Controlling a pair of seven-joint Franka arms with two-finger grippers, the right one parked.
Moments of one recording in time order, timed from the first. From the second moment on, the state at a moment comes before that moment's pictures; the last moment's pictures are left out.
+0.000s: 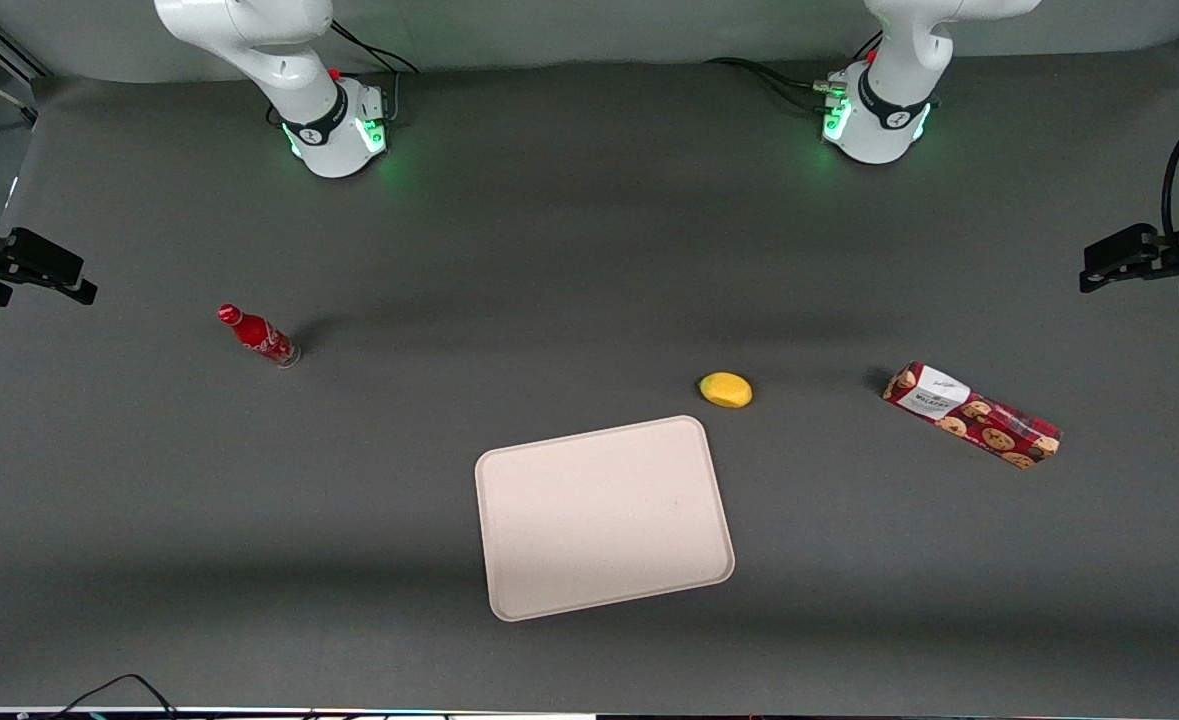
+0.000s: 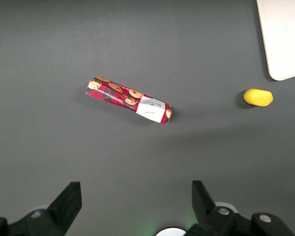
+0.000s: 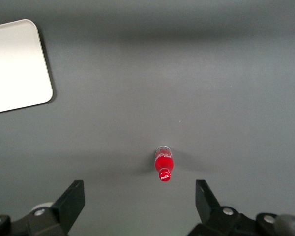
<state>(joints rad) -0.05 0.12 0.07 -1.39 0.01 1.41 0.15</state>
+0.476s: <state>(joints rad) -0.04 0.12 0.07 -1.39 0.02 1.41 0.15</state>
